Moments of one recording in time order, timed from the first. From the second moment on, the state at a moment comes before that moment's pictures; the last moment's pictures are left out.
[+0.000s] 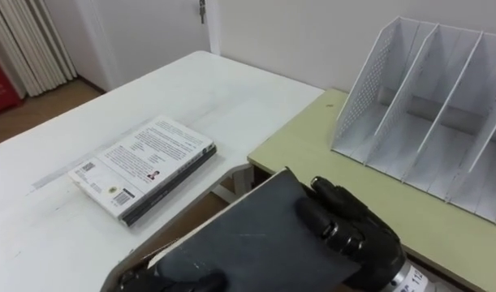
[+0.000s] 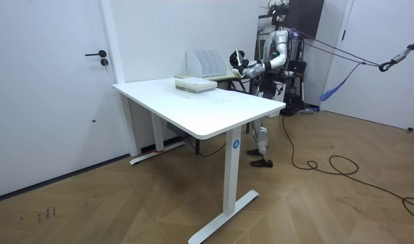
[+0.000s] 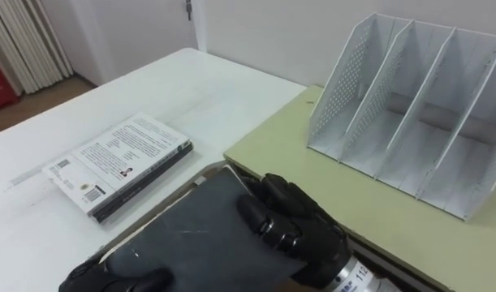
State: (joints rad) left arm 0.11 0.53 -0.10 0.17 -0.91 0.32 -0.95; right arm 0.08 -0.41 0.15 0.01 1.11 0.25 0.74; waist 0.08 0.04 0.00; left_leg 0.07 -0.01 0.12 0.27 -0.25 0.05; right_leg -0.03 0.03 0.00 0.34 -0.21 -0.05
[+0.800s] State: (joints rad) left arm 0.18 0.40 -0.12 0.59 -0.43 0.19 -0.70; right arm -0.01 -0.45 -0.06 -0.03 0.93 0.21 0.53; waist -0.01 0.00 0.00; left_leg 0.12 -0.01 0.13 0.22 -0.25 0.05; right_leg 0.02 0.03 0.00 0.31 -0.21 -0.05
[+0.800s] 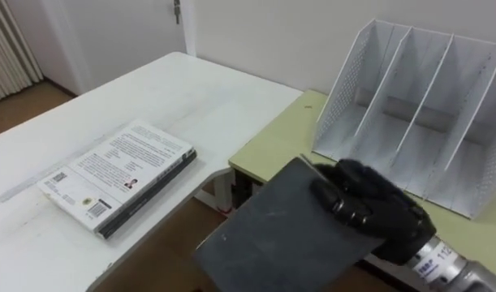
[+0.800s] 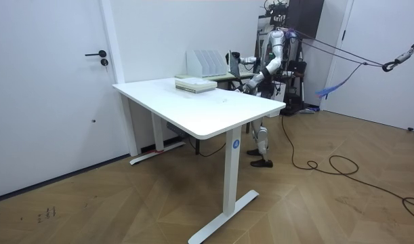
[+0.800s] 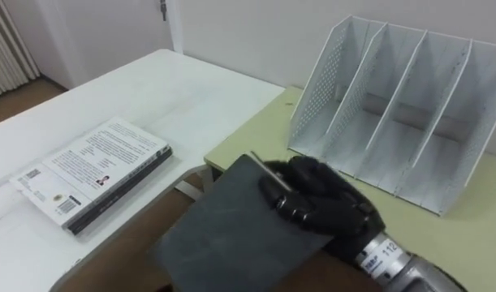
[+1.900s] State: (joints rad) left arm 0.21 0.28 -0.07 1.09 -0.34 -0.05 -0.52; right arm -0.33 -0.44 -0.22 -0.31 0.10 -0.04 -0.24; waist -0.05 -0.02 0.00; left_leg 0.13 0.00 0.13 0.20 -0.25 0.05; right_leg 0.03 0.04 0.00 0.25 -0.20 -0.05
